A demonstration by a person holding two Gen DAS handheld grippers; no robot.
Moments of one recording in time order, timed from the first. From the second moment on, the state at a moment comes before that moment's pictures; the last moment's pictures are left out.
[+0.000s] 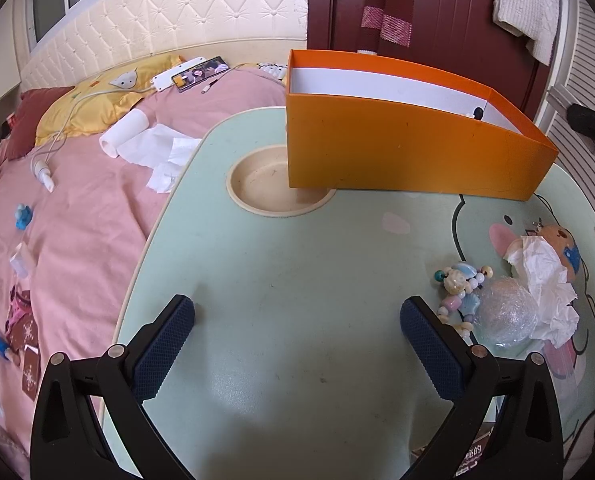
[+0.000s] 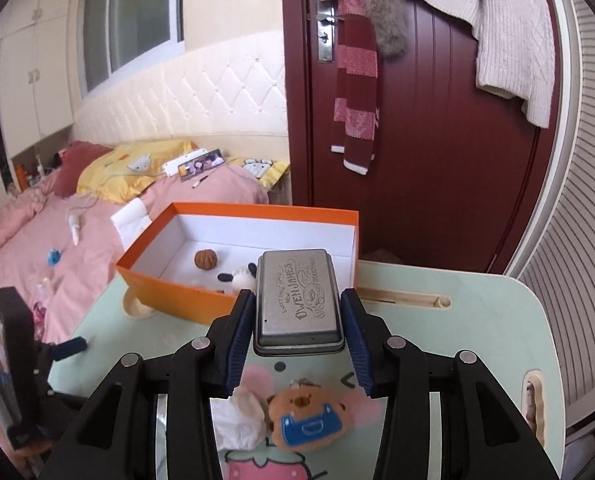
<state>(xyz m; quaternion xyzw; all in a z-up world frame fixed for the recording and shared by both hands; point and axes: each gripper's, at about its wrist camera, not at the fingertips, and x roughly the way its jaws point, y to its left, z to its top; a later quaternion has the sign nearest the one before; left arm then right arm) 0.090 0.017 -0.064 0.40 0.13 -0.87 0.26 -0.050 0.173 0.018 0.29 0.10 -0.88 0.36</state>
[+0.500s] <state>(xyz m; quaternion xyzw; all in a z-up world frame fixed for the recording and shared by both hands) 0.083 0.012 -0.080 0.40 0.13 -0.87 0.26 -0.083 0.136 -0.013 0.33 0.11 -0.88 0.32</state>
